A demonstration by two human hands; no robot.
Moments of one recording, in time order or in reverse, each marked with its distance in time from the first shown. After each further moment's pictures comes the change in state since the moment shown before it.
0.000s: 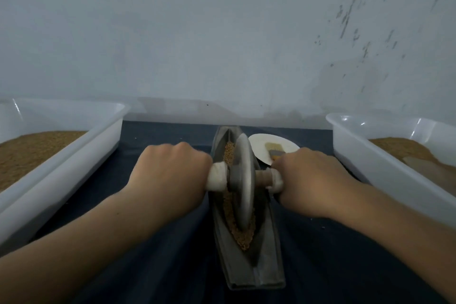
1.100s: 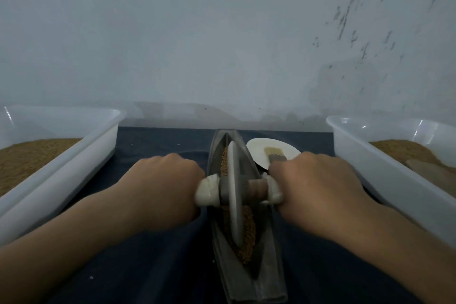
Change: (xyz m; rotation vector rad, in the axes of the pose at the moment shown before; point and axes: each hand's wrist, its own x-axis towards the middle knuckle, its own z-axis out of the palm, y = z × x) left_hand -0.004 -0.010 -0.004 -0.228 -0.394 -0.049; right_hand -0.008 -0.007 0.001 -0.133 0.460 -0.153
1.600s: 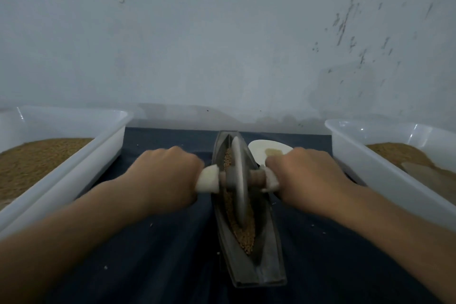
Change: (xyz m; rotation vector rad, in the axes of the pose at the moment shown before) left_hand 0.004 -0.007 -0.008 0.091 0.000 0.001; right_hand 0.013 0.007 -0.002 -0.018 -0.215 -0.024
